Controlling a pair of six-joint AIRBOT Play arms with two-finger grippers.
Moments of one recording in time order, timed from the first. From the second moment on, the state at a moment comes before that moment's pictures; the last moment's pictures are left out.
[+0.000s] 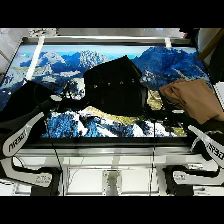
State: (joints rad) left arm -0.12 -1.56 0.91 0.49 -0.63 -1.15; right arm -0.01 -1.41 0.61 -0.20 0.69 0.99
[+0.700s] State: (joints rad) left arm -0.09 -0.66 1.01 0.79 -0.78 -1.19; right arm 0.07 -0.88 1.22 -0.26 1.06 1.11
